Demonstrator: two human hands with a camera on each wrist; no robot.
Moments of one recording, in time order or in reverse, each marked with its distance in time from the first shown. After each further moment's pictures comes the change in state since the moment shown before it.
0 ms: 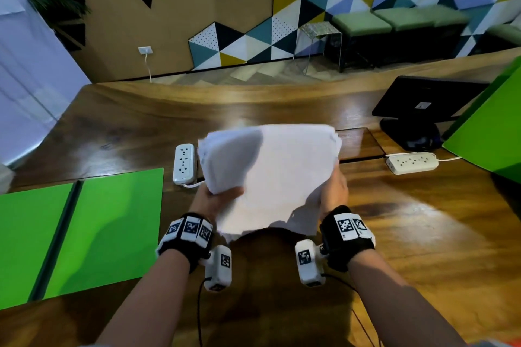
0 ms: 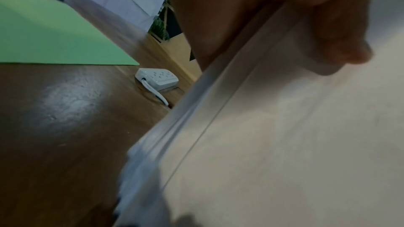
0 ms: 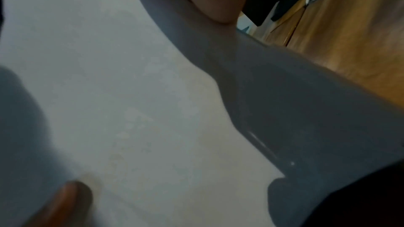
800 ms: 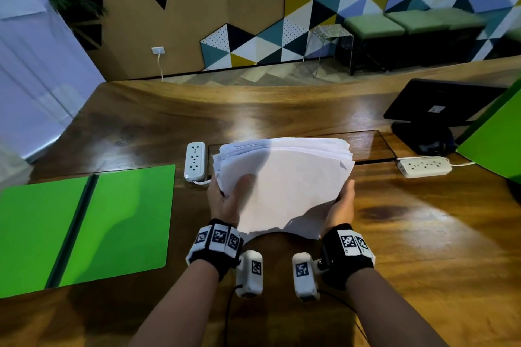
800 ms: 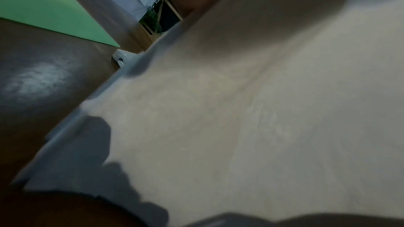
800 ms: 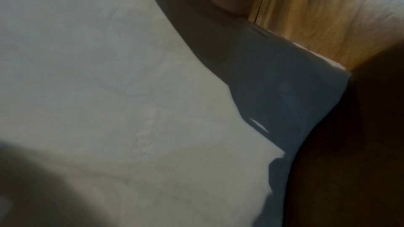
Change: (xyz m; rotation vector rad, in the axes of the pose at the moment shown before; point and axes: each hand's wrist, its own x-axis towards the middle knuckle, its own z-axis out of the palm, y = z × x) left_hand -0.020 -0.011 0.019 -0.272 0.160 0.425; right_hand -0.013 0.035 0.001 0.267 -0.021 0.110
